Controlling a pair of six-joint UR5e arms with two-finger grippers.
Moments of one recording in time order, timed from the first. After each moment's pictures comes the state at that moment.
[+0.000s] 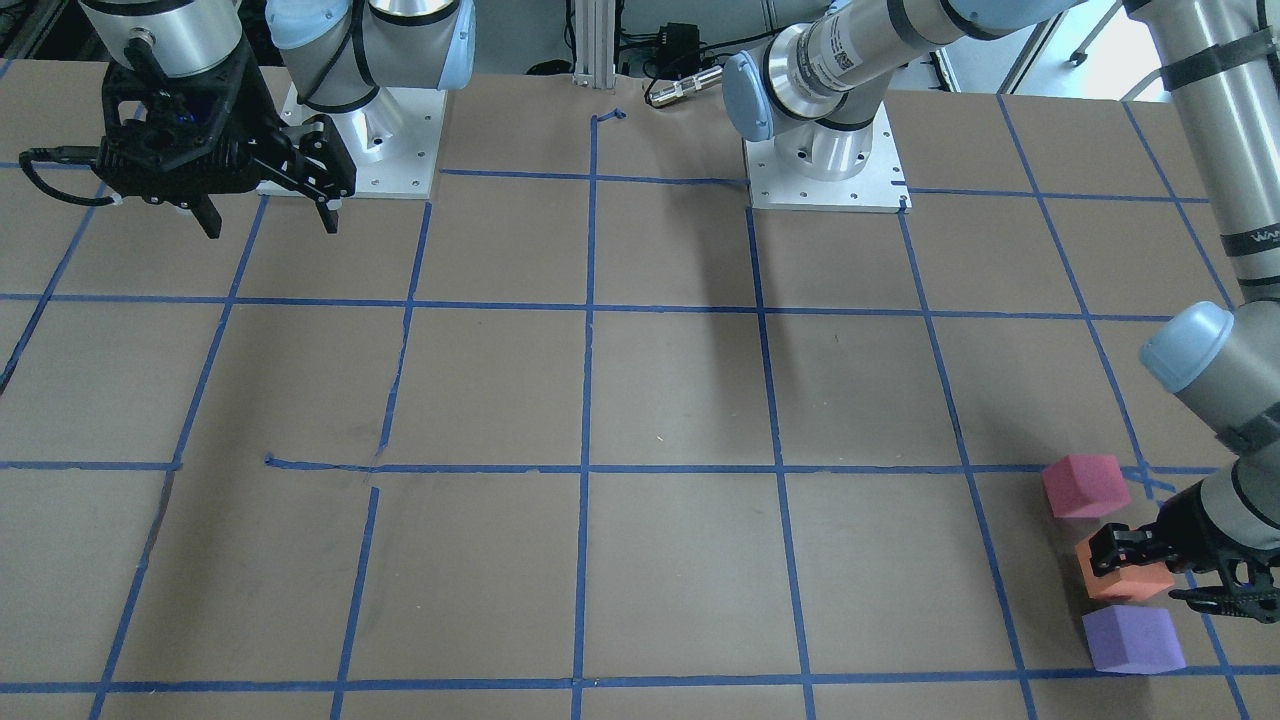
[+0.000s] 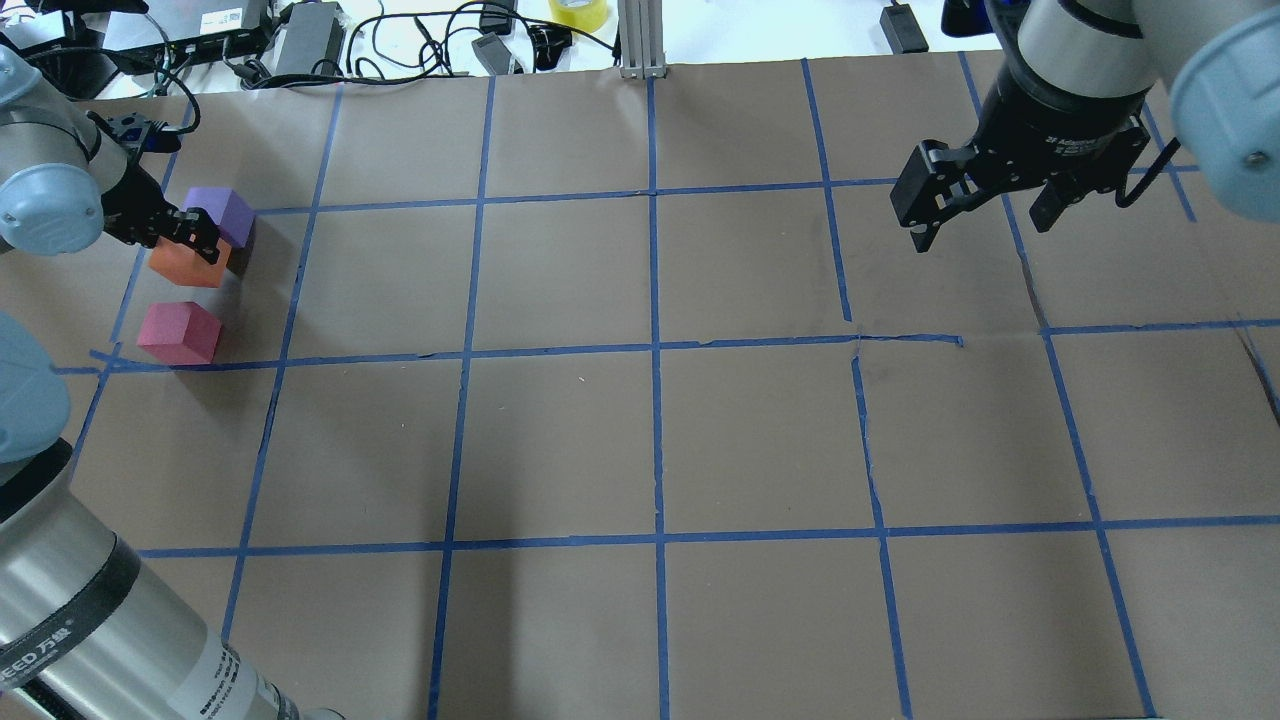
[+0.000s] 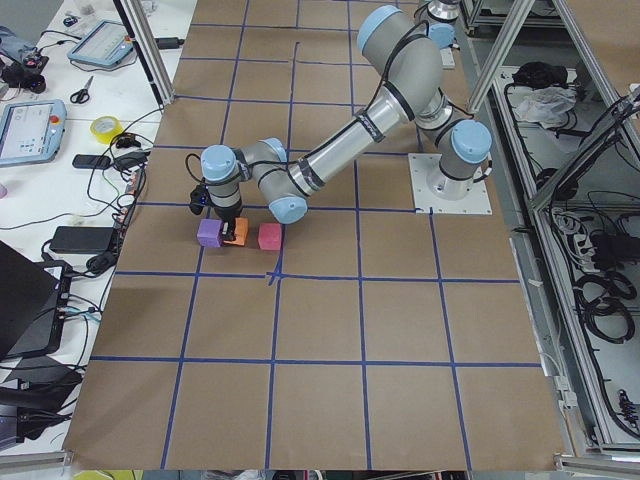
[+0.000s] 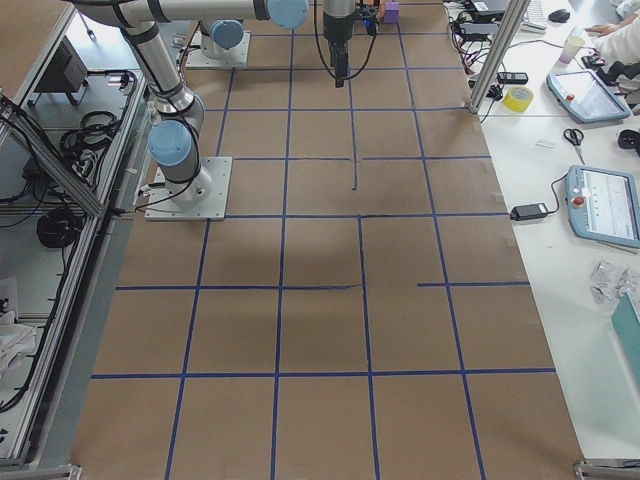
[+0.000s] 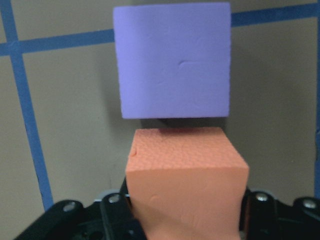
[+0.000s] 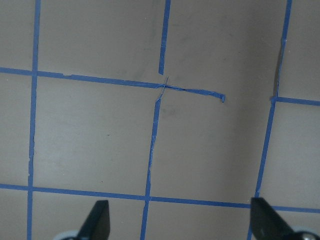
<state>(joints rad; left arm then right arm) -1.07 -2.22 -1.44 -0.99 1.56 0.59 1.56 -1.63 1.60 -1.56 -1.61 -0.13</state>
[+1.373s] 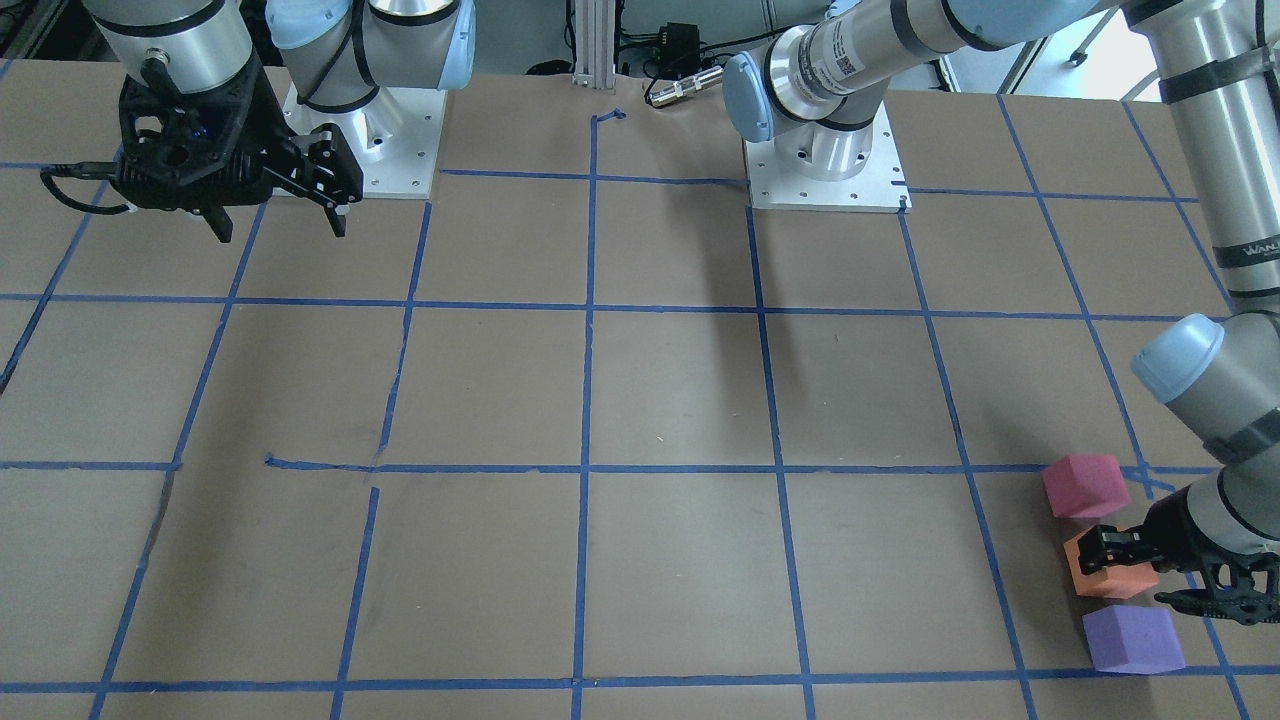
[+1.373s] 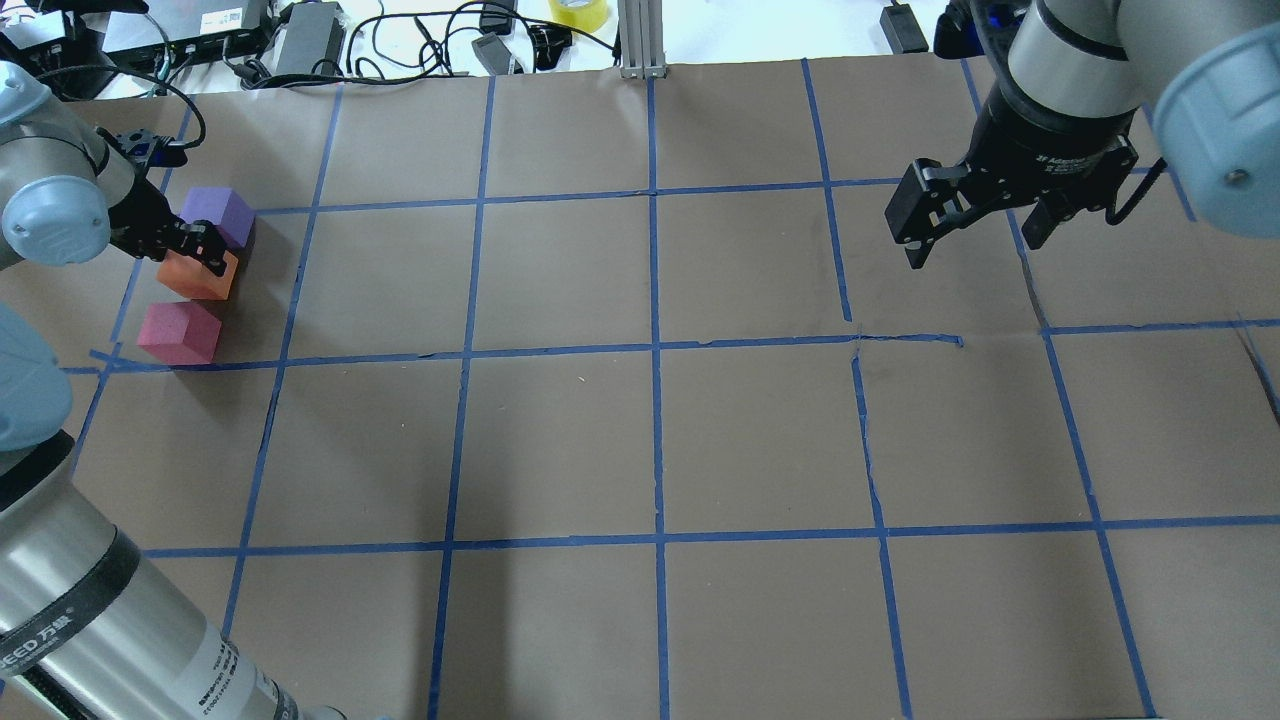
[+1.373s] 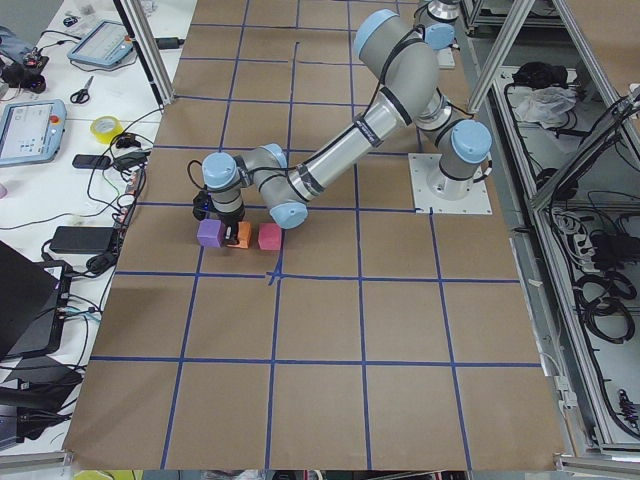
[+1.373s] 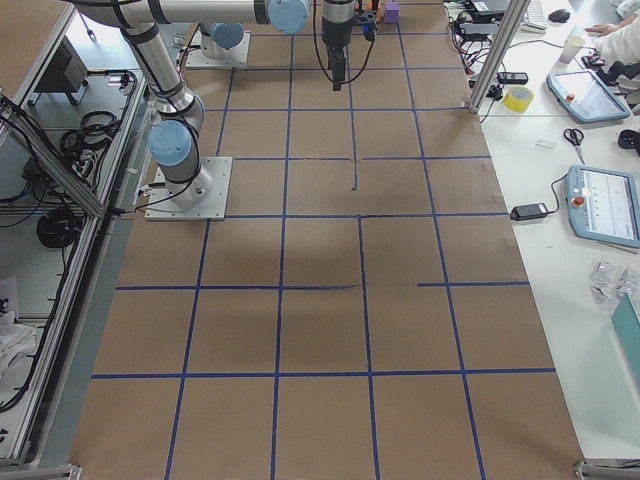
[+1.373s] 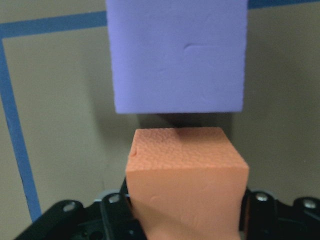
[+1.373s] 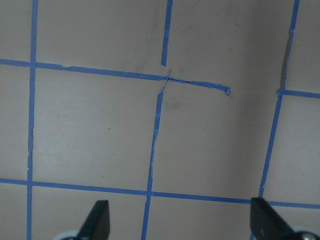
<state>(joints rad) -1.06 -2.24 -1.45 -0.98 1.56 0.60 1.56 -1.63 1.63 -1.56 -1.61 -0.13</state>
